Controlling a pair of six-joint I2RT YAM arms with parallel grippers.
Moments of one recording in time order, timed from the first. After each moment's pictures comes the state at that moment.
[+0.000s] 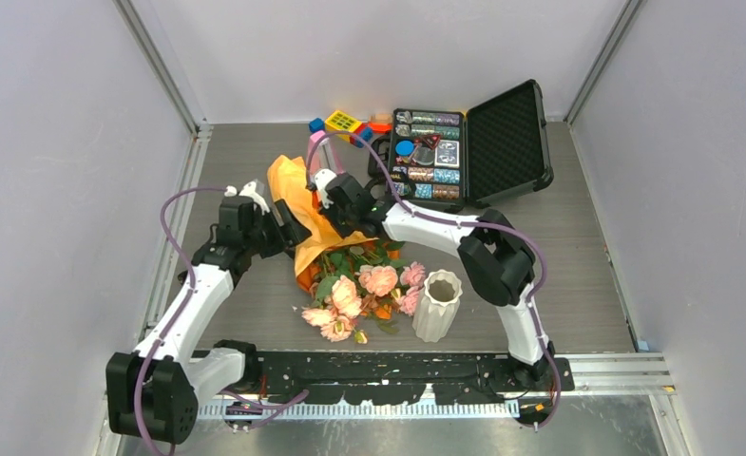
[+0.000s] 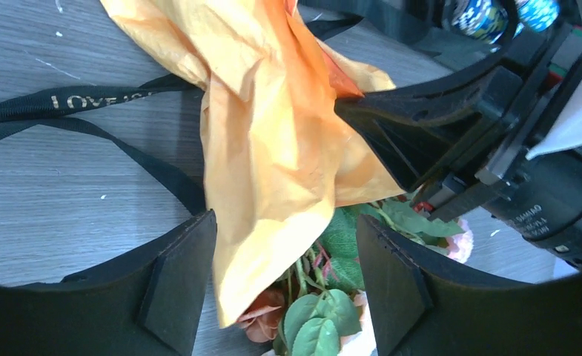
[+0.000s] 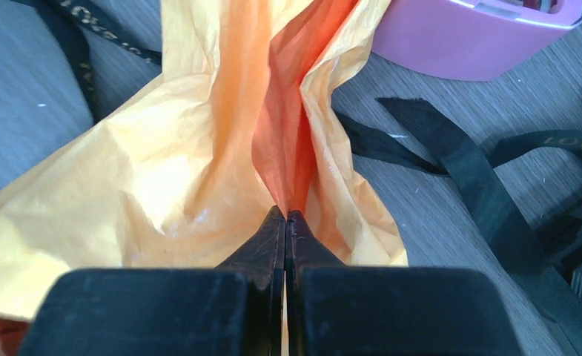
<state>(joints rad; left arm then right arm) -0.15 1.05 0.69 -0.32 0.23 -0.55 0.90 2.10 1.59 -0.22 0.09 -0.02</state>
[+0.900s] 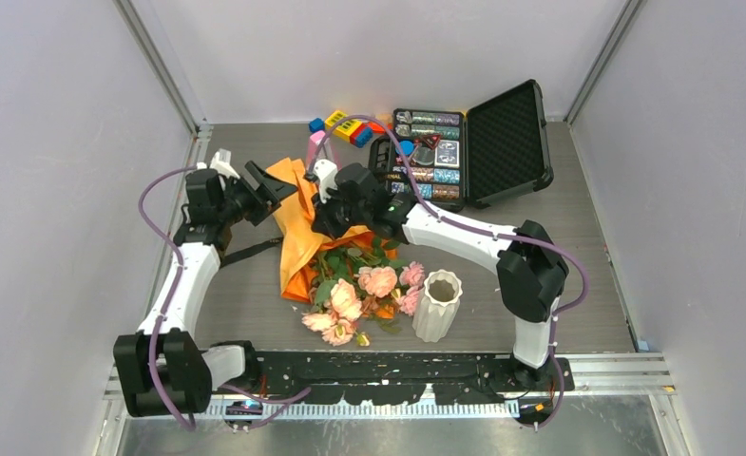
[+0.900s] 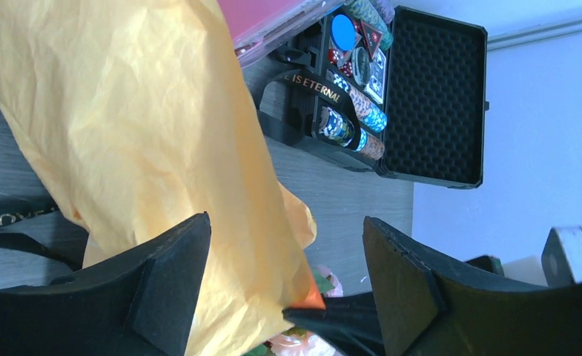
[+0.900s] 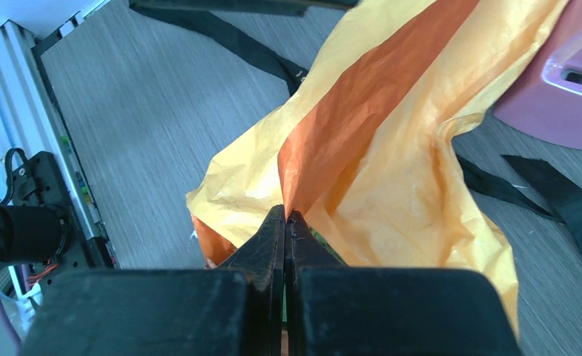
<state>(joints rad) 0.07 1.14 0.83 -0.13 0.51 -0.77 0.92 1.87 1.51 -0.16 -0.21 0.14</state>
